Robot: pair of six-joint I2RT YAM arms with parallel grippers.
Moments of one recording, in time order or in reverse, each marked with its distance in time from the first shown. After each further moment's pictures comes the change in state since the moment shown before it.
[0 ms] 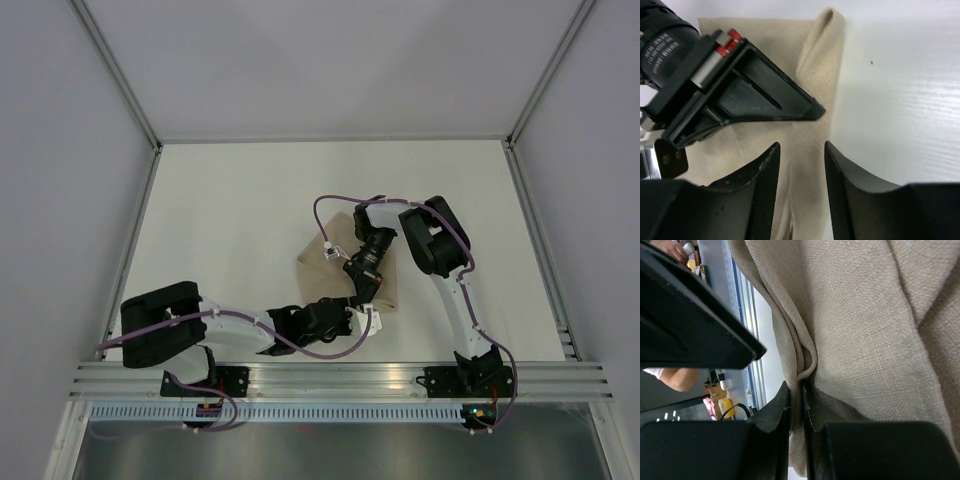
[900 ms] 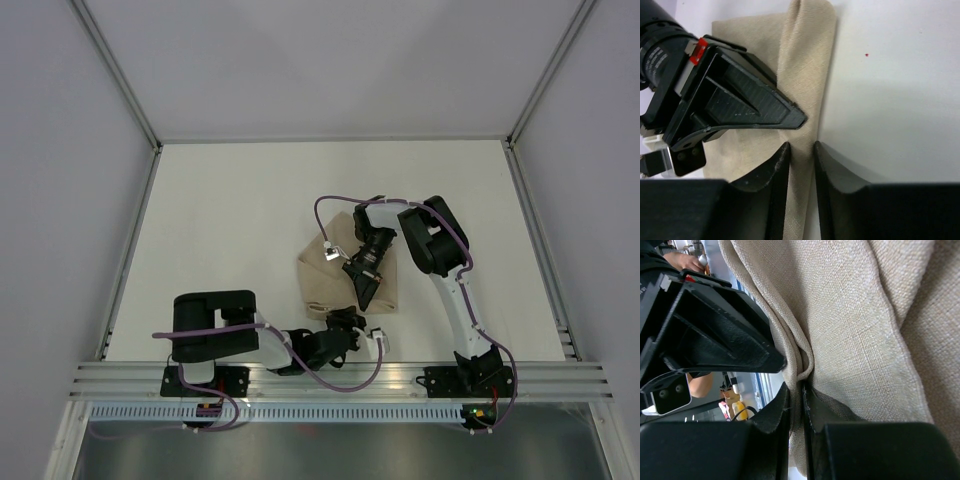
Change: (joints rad) left arm -0.163 0.288 -0.053 0.412 -0.326 0.166; right arm -0.003 0.023 0.018 -0.011 -0.001 0.078
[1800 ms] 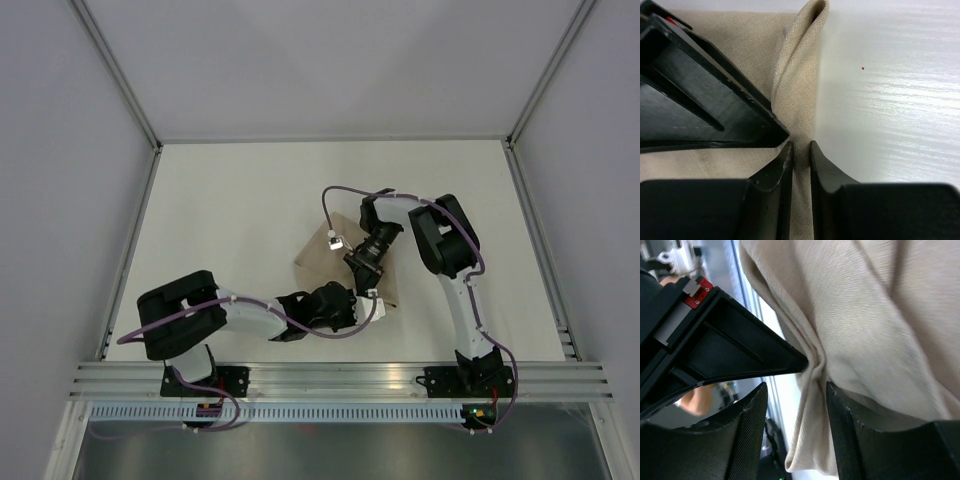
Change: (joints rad) left arm 0.228 -0.161 0.118 -0.431 0.491 -0.229; right arm -0.029 -0.061 -0.022 0.015 -0.029 0.072
